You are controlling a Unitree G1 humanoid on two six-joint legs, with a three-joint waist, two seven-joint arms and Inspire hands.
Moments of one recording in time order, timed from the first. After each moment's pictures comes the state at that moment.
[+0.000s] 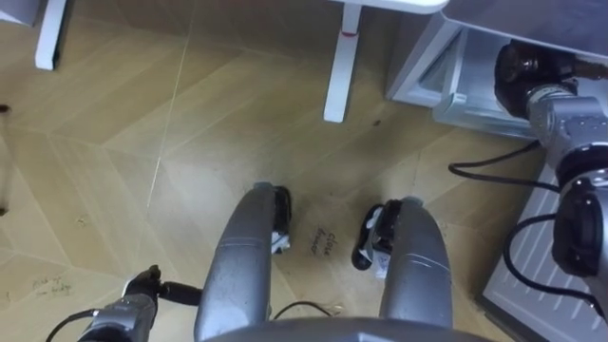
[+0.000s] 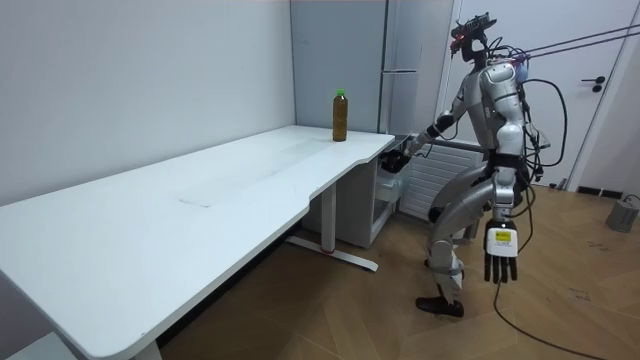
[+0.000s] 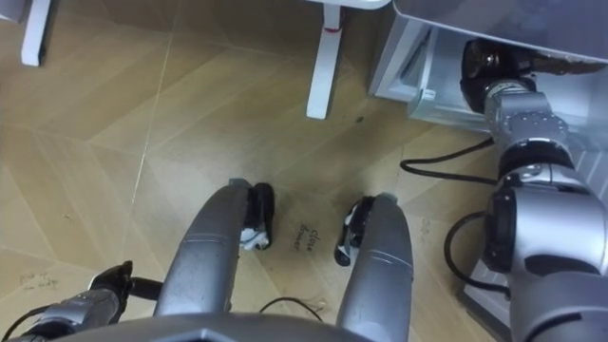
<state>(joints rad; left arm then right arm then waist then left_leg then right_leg) -0.01 0.30 -0.16 1.15 -0.18 0.14 0.06 -0.68 -0.46 -0.18 1.18 1.53 0.08 -0.21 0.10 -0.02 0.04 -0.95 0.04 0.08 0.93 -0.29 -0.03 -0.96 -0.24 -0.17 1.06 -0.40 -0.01</state>
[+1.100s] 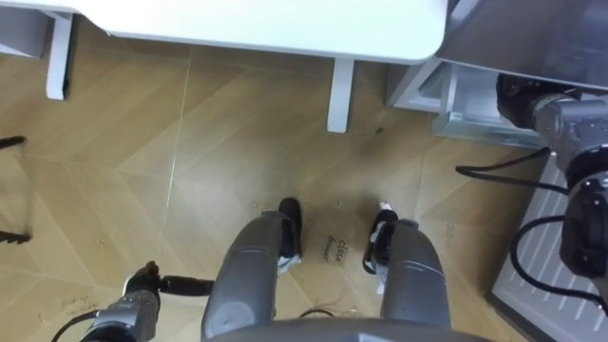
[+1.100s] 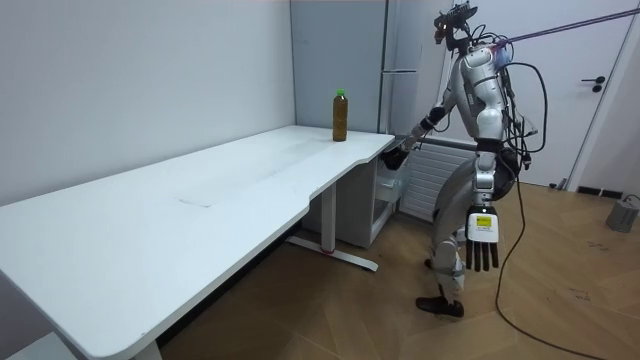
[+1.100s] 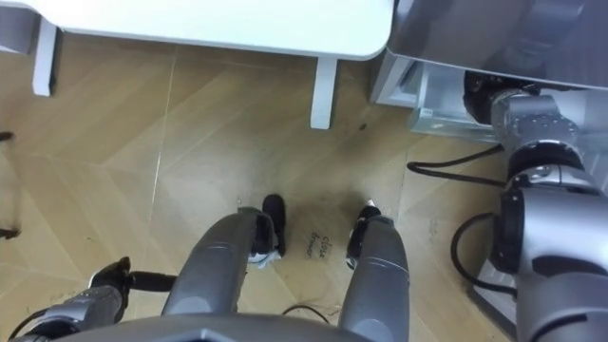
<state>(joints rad) -0.01 0.29 -0.17 1.12 -0.28 0.14 0.13 -0.67 -0.49 -0.18 1.20 1.55 0.12 -0.31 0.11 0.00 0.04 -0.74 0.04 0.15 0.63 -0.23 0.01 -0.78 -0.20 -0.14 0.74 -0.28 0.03</state>
